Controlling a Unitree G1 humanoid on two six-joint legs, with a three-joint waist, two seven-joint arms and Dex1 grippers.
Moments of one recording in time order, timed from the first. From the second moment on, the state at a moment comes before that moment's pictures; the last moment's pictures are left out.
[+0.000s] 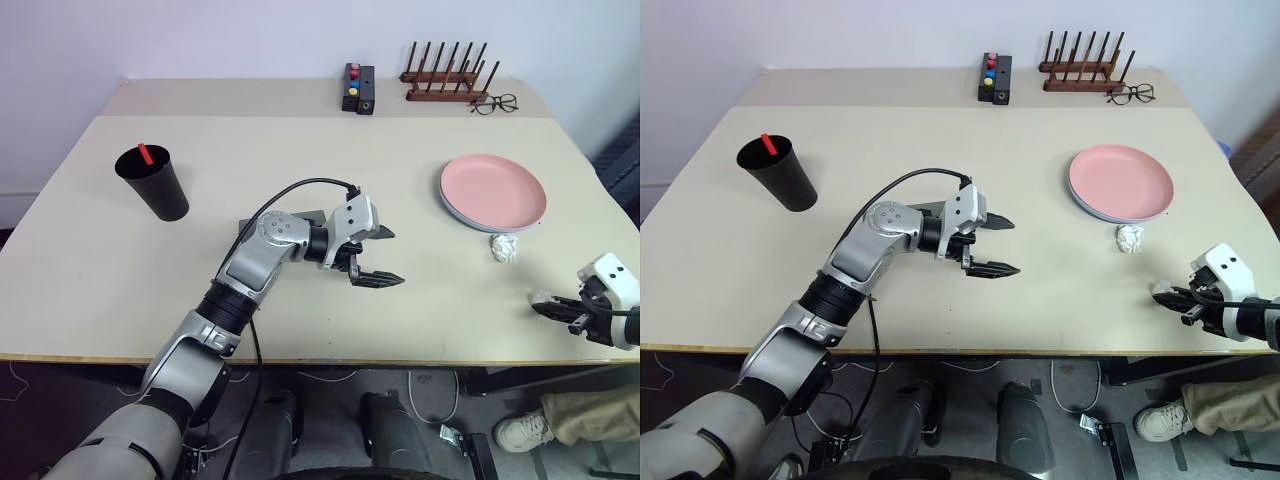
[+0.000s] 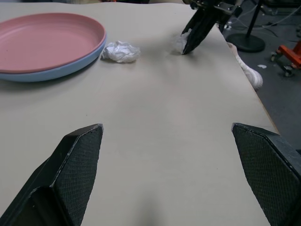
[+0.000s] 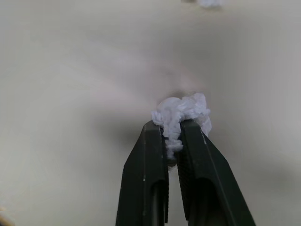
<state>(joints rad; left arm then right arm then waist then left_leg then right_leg) -0.79 0.20 -0.37 0.27 -0.16 0.32 -1.10 -0.03 -1.01 -0.32 0.28 0.29 0.41 1.03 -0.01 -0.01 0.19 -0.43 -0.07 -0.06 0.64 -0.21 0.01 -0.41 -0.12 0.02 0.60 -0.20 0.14</state>
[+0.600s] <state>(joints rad) -0.76 0.21 -0.37 0.23 -0.15 0.35 -1.00 -0.74 -0.71 -0.16 0.92 0.09 -0.15 0.69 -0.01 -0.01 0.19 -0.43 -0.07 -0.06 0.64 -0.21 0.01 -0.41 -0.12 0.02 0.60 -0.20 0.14</state>
